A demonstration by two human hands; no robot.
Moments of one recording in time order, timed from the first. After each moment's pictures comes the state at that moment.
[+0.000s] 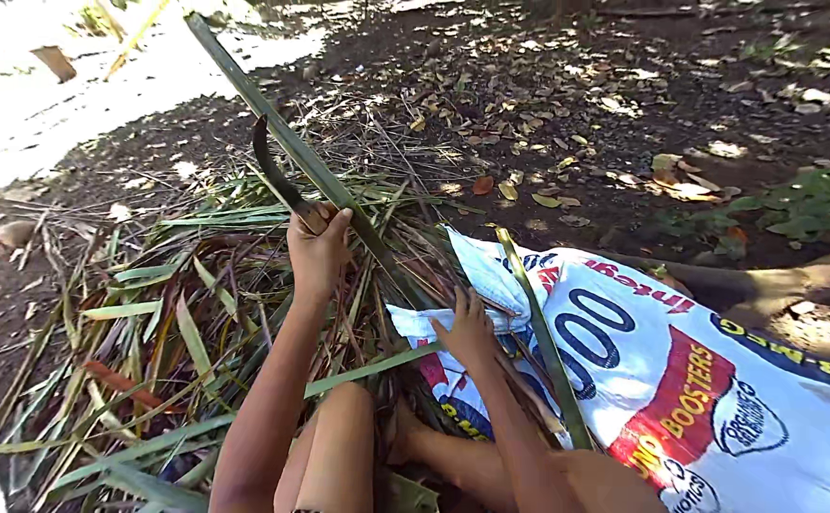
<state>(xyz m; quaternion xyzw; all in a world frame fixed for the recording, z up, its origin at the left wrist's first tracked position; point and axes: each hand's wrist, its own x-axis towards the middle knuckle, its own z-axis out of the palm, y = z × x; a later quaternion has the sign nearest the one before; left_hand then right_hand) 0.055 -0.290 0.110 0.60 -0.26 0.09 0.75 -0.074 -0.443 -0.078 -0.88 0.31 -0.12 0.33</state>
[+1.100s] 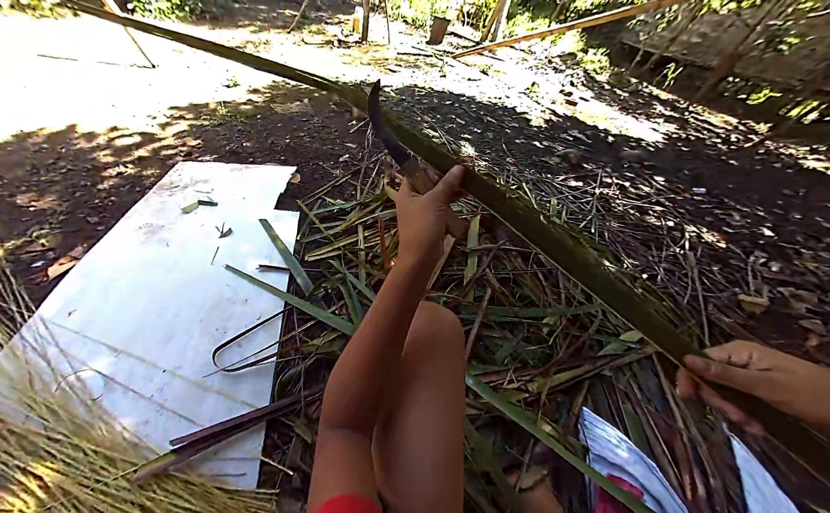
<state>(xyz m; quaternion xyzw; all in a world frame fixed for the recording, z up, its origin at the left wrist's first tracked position) -0.006 0.101 0.150 0.35 -0.01 0.32 0.88 0.010 -0.292 0.155 -0.85 -0.17 0.32 0.37</state>
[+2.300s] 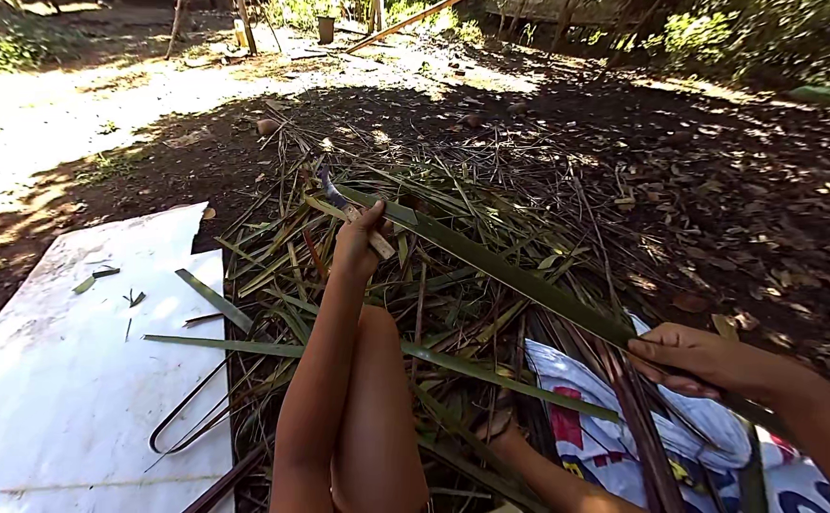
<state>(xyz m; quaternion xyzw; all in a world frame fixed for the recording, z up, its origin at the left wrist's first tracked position) 0.032 0.047 0.119 0.33 0.09 0.07 0.94 -0.052 -0.373 0.107 -0.80 -0.10 0.34 0.48</state>
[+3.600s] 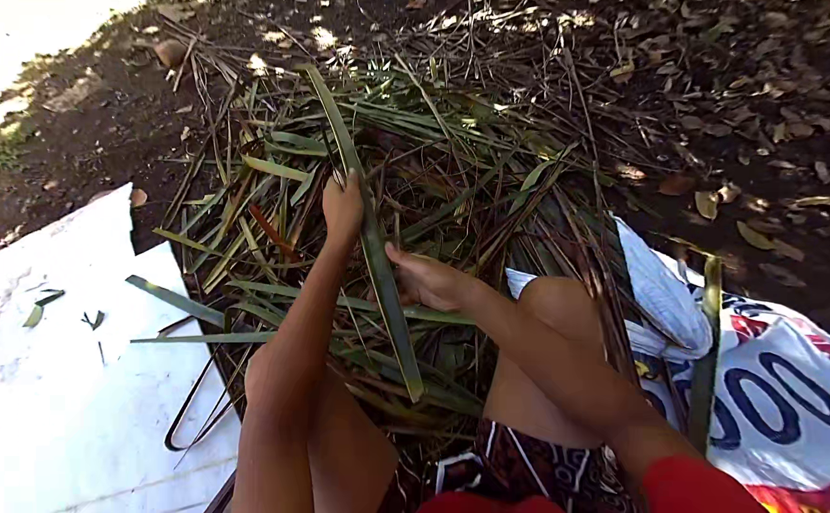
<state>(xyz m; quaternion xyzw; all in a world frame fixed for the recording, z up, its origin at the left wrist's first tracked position) 0.150 -0.001 0.065 0.77 0.11 0.02 0.63 0.052 -0.144 0.065 -0.60 -0.04 0.40 0.70</state>
